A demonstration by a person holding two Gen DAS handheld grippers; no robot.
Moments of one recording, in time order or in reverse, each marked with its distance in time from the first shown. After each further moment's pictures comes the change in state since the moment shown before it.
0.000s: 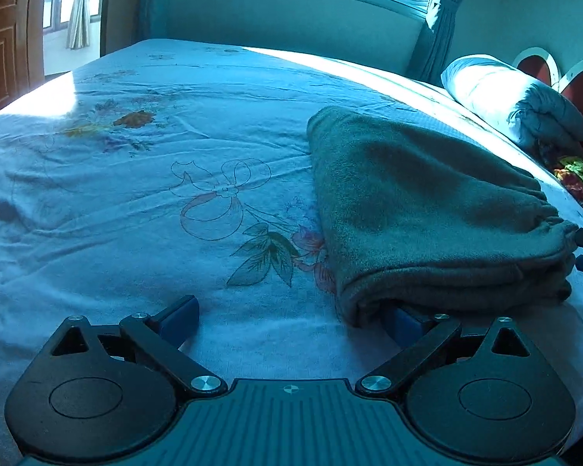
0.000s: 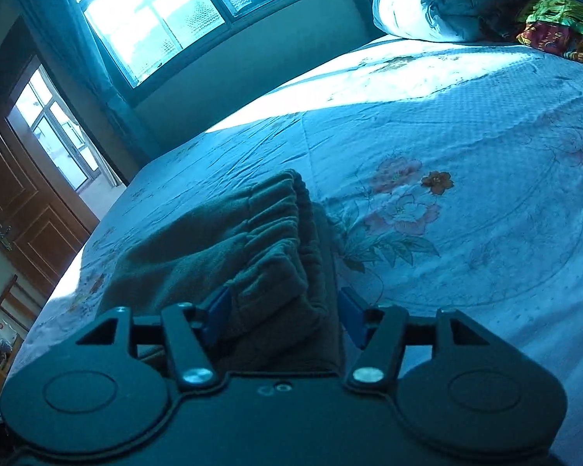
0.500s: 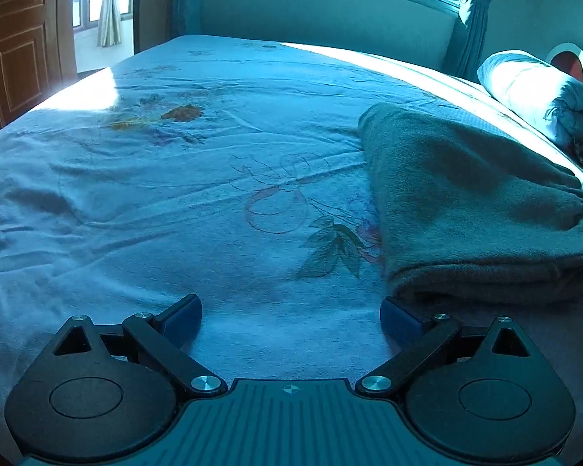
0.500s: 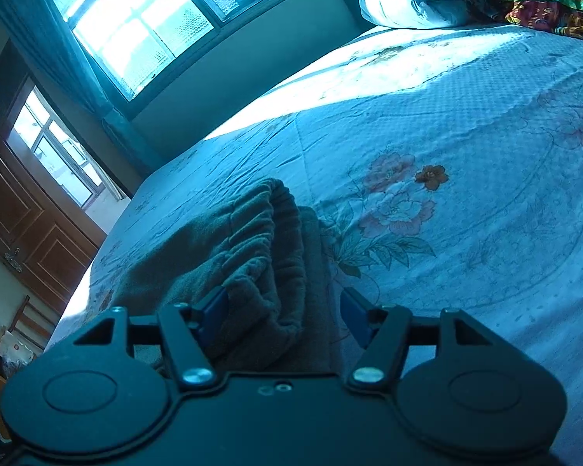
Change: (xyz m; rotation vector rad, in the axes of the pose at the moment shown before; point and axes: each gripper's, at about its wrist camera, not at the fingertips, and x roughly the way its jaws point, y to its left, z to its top) left arm -0.016 0.024 -0.004 -0.017 0.011 0.128; right arm -0.001 -0.020 0.011 0.084 -0.002 0.043
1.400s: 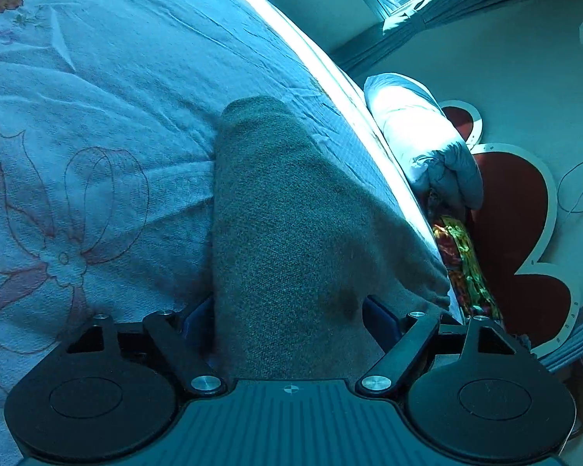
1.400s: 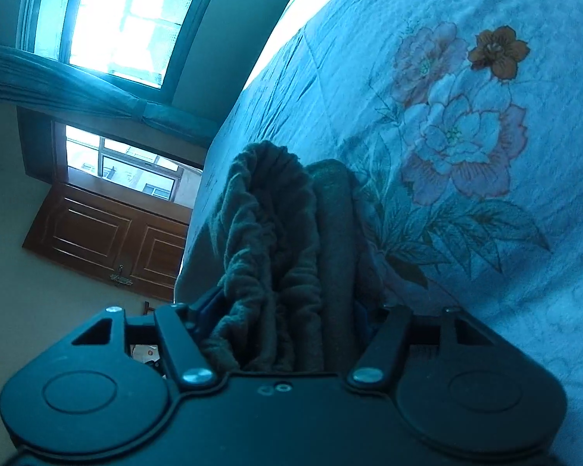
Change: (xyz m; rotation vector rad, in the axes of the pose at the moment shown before) left arm 0.148 -0.029 0.081 -0.299 0.232 -0.726; right arm 0.103 -0.056 0.023 0.353 0.285 0.358
